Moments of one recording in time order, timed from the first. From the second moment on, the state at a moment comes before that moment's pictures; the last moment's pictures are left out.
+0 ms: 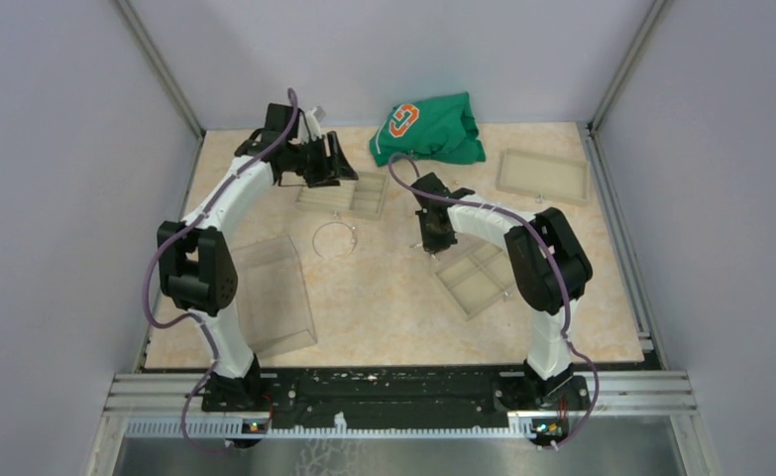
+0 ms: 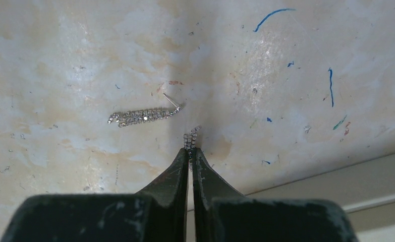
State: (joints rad) left arm -0.27 1.86 1.62 -0.55 0.46 -0.41; right arm 0.57 1.91 1.29 -0.57 0.12 0.39
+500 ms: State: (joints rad) left arm -0.13 1.84 1.60 -0.57 0.39 -0.39; right arm 0.57 1.88 1.31 -0.59 0.12 0.40
